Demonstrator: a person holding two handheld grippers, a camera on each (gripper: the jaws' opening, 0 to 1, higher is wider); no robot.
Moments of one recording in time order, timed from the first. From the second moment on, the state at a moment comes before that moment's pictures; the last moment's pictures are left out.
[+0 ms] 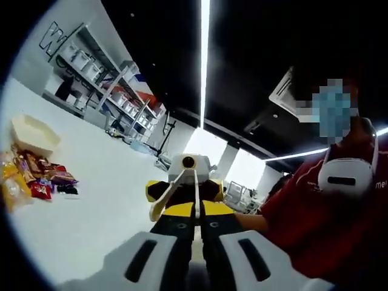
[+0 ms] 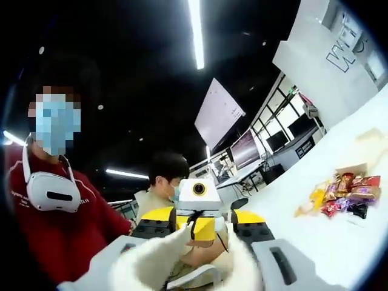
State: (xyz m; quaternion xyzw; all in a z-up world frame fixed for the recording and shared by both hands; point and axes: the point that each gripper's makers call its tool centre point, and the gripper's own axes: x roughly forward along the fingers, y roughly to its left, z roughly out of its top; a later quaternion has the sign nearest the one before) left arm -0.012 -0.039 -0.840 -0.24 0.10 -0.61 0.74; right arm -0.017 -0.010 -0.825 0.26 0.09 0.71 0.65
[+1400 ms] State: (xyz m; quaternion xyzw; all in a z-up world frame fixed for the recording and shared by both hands) left arm -0.019 -0.037 -0.853 -0.20 0.11 -0.62 0.75; right arm -0.021 -0.001 -0.836 0.22 0.09 0.70 0.68
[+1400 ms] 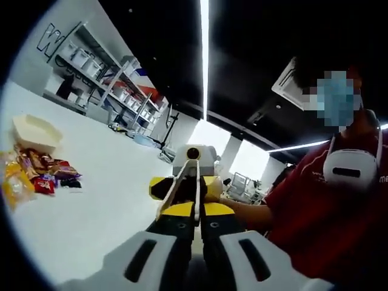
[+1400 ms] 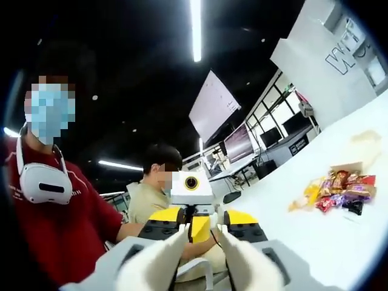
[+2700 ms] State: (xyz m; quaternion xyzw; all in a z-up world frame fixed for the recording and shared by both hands) left arm 0.126 0.101 -0.896 -0.03 0.02 -0.24 0.97; right arm 0.070 -0.030 -0.865 0.19 0.12 0.53 0.82
